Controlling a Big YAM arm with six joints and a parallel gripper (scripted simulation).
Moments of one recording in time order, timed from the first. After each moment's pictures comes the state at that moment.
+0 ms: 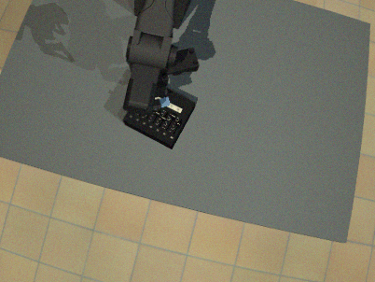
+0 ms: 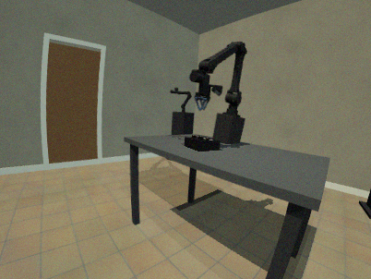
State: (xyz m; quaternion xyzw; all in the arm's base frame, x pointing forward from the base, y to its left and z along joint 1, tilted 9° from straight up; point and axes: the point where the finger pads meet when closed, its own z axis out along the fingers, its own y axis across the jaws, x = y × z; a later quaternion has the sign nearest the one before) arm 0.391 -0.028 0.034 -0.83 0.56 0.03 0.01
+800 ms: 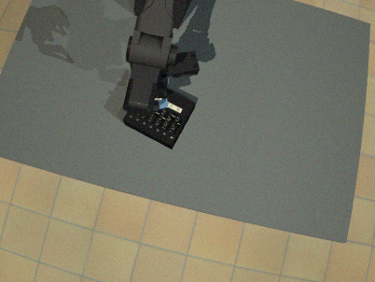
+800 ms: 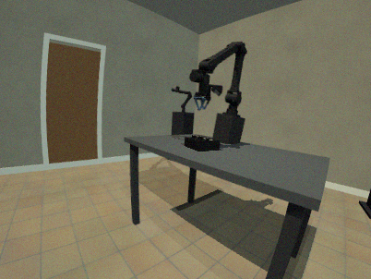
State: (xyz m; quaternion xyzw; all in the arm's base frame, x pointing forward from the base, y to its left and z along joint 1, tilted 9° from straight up) arm 0.393 -0.027 0.034 -0.81 0.59 0.03 0.01
